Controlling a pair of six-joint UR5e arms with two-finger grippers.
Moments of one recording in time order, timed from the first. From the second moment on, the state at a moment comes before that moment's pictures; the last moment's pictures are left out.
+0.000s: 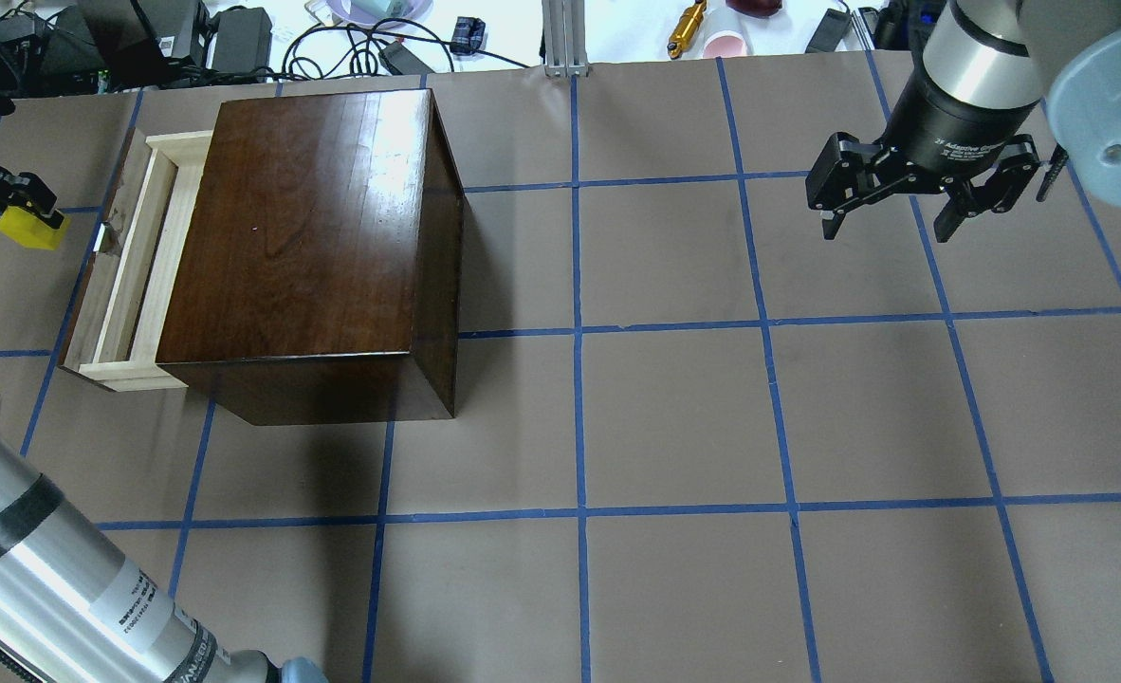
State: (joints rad) left arm -0.93 -2.32 -1.10 -1.26 1.56 0.80; right arm 1.52 -1.59 1.63 -1.60 -1.59 0.04
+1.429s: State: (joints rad) left arm -1.07 -1.90 -1.39 -1.48 1.54 0.38; right arm 1.52 -1.59 1.63 -1.60 -1.59 0.04
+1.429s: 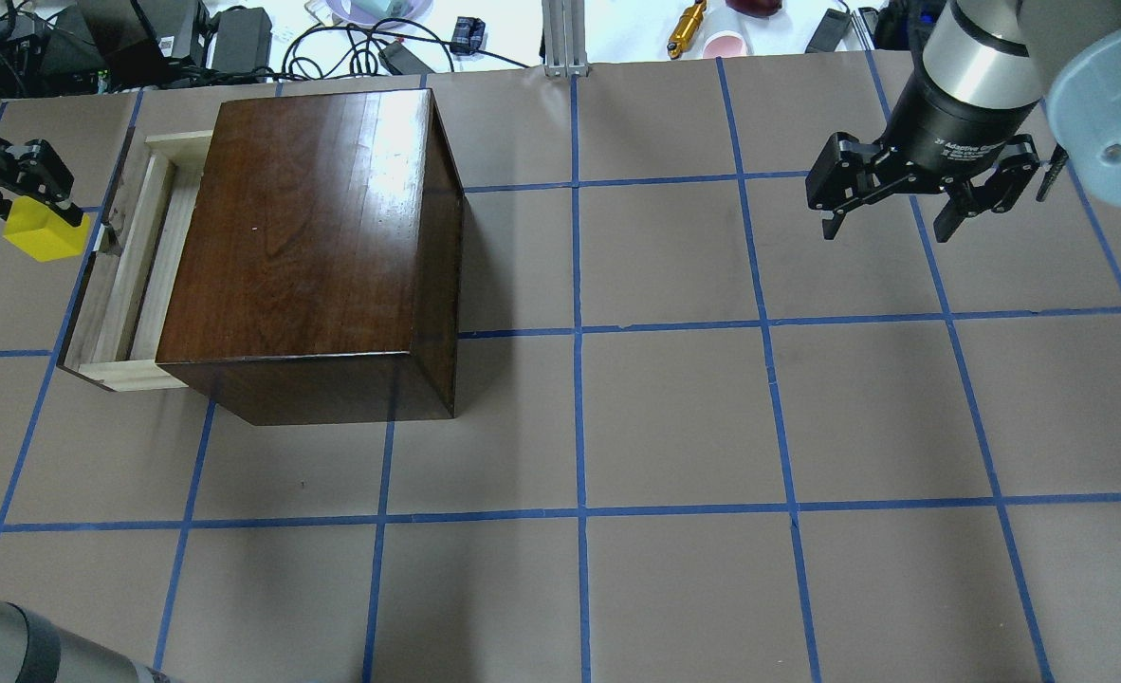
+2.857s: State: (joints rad) left arm -1.20 -1.94 -1.42 -1.47 1.54 0.40; right arm 1.52 -1.59 1.63 -1.60 -1.59 0.04
